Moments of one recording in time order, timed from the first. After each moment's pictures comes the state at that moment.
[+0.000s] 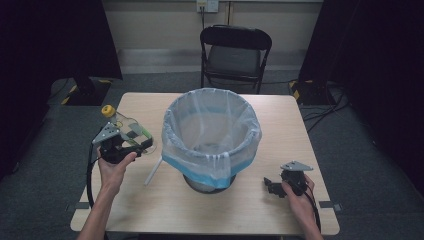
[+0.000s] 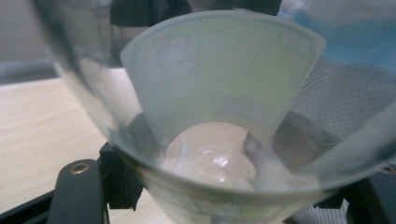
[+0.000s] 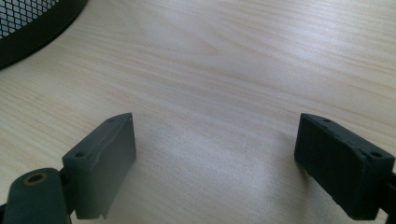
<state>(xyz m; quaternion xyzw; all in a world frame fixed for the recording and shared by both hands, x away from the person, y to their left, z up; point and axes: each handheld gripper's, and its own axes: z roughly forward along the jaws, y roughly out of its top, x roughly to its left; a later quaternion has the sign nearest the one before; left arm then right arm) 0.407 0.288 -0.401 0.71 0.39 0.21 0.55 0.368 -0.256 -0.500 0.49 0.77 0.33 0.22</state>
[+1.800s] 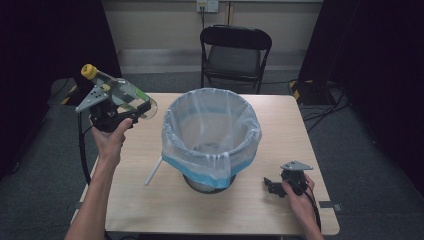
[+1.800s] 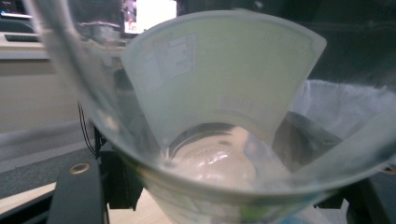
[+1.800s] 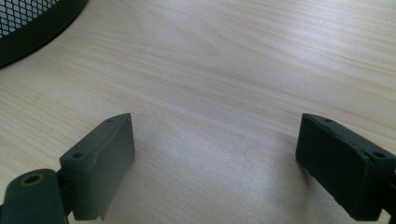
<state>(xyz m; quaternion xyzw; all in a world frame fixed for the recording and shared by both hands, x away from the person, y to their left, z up) 0.425 0.277 -0.298 0.65 0.35 0.26 0.62 0.369 -0.257 -0.500 0.49 0.78 0.33 0.22</state>
